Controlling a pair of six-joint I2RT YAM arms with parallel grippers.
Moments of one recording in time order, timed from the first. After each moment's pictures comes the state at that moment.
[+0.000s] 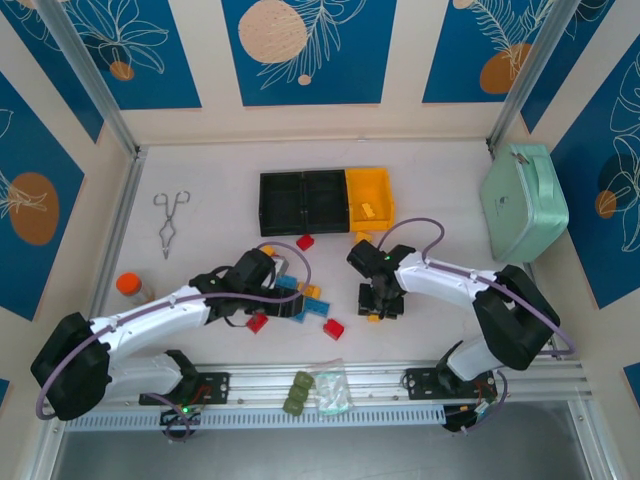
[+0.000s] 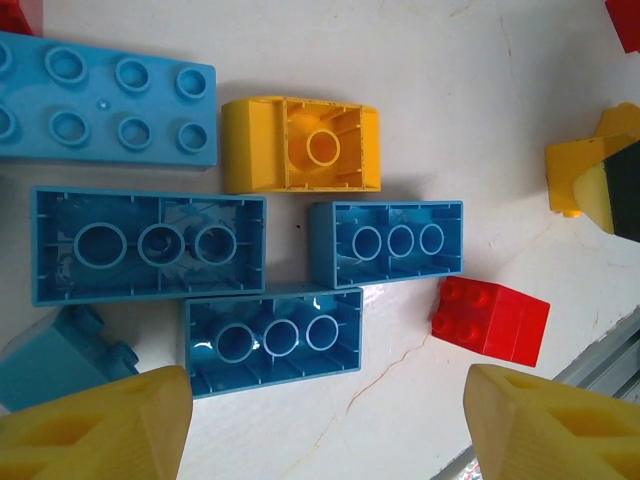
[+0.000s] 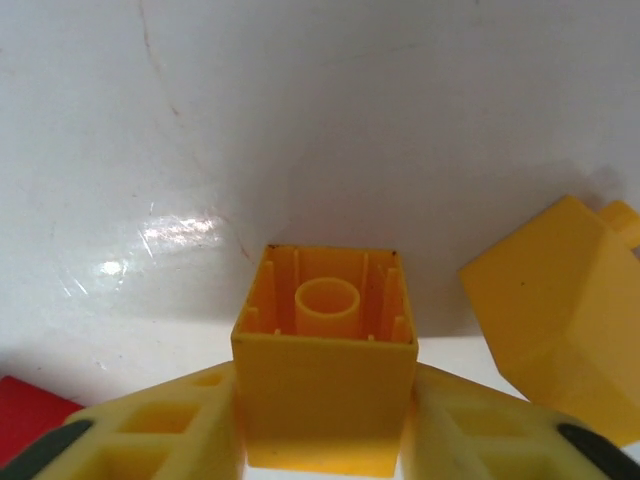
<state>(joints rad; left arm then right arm) -0.81 1.18 0.63 -0.42 0.21 -0.63 0.74 1.48 0.82 -0.88 -0.06 0.85</state>
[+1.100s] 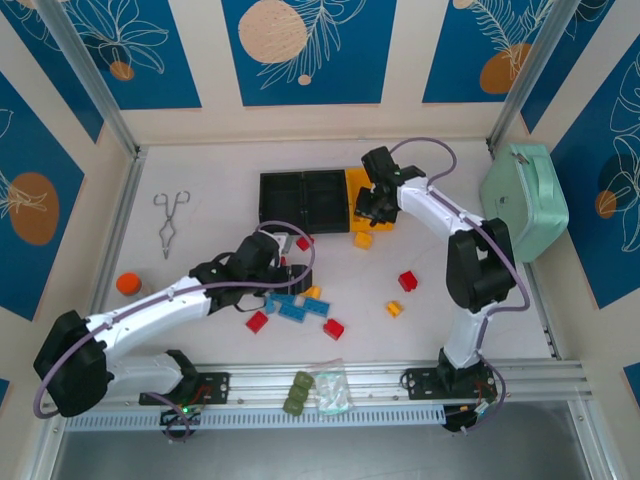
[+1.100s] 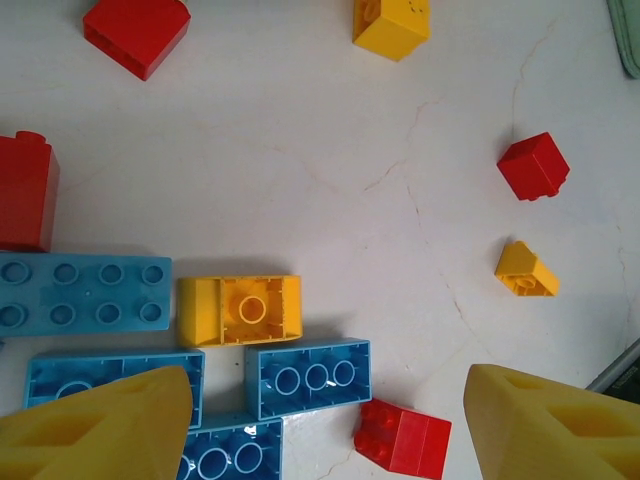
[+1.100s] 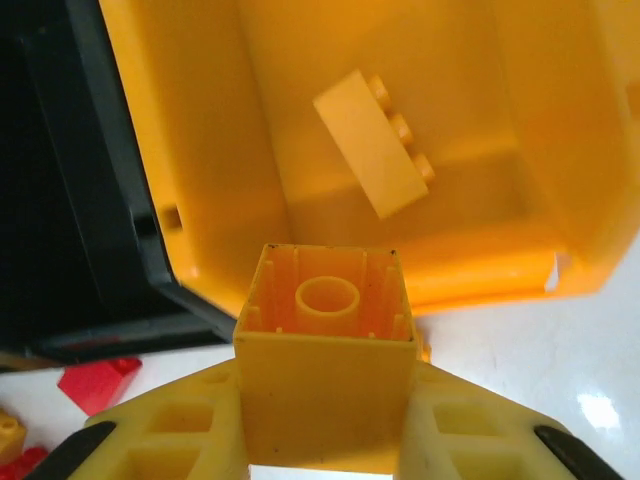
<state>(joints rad) -0.81 1.20 0.77 -0.35 0.11 -0.68 0.38 1.88 1.52 -0.80 -0.02 0.64</state>
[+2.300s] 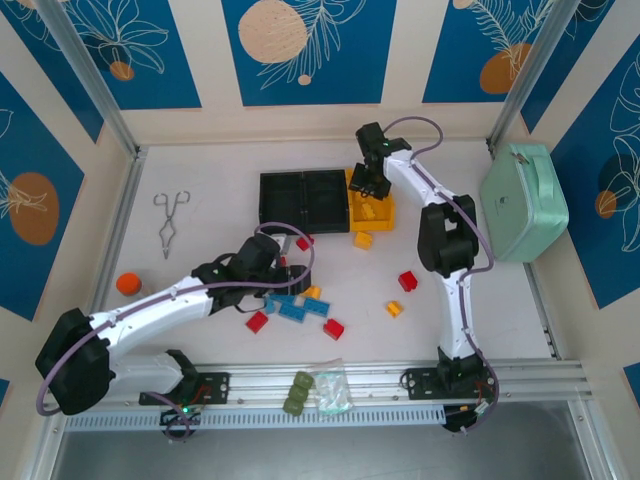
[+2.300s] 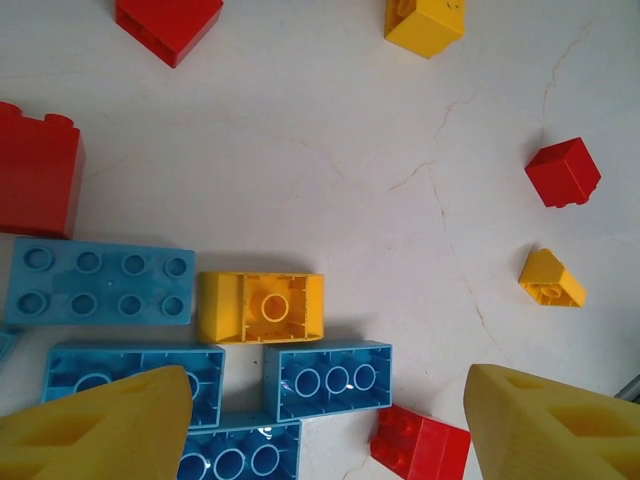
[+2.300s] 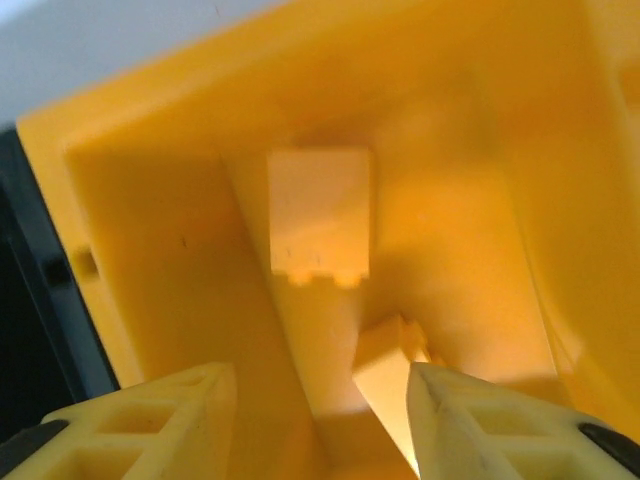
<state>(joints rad) -0.81 1.21 0.75 -0.36 0.07 -0.70 0.34 2.22 1.98 -0.96 0.01 0.63</state>
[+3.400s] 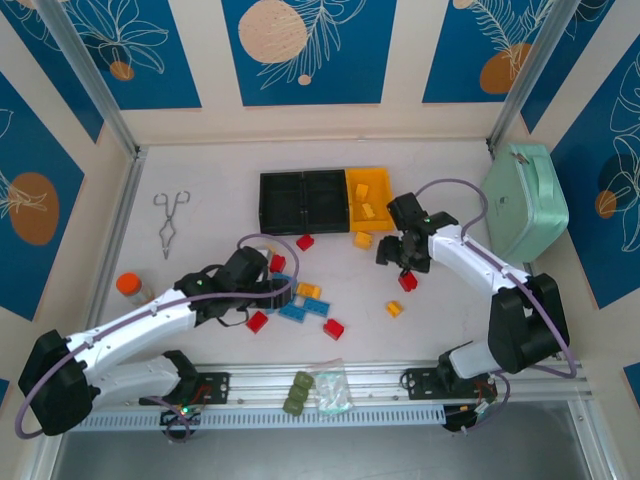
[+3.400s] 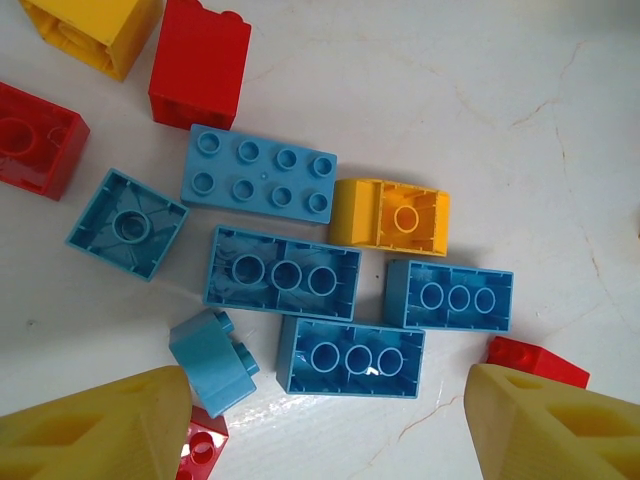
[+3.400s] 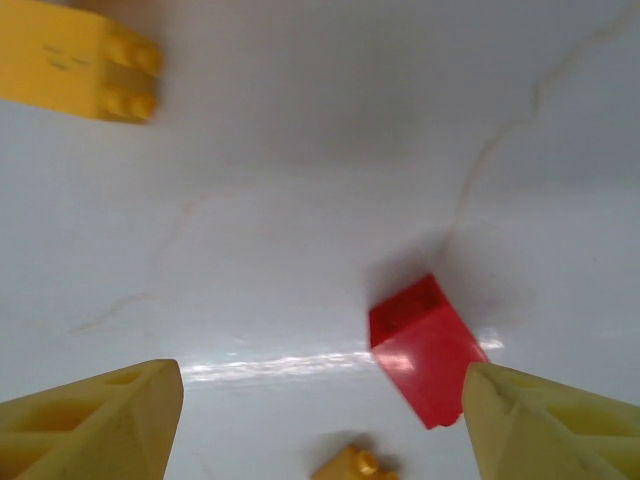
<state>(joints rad) -0.81 1.07 0.69 -0.56 -0.01 -0.69 0.36 1.43 0.96 -0.86 0.06 0.56</state>
